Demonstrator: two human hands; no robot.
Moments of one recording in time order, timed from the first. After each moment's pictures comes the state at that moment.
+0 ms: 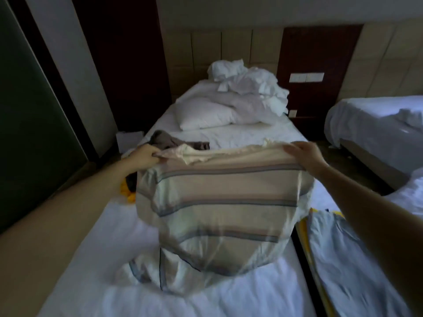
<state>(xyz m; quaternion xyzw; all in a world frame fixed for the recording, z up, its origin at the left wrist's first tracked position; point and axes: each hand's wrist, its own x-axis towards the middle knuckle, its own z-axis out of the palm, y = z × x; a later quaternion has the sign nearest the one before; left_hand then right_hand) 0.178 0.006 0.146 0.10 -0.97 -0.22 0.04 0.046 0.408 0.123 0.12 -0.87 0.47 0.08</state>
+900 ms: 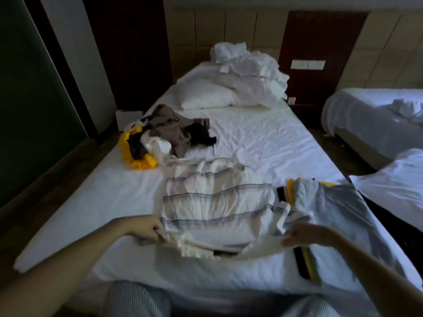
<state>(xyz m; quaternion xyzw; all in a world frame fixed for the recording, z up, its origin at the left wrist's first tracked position) 0.360 0.060 -0.026 0.02 -0.92 -0.21 -0.33 0.225 0.483 -0.031 0.22 -0.89 0.10 -0.37</state>
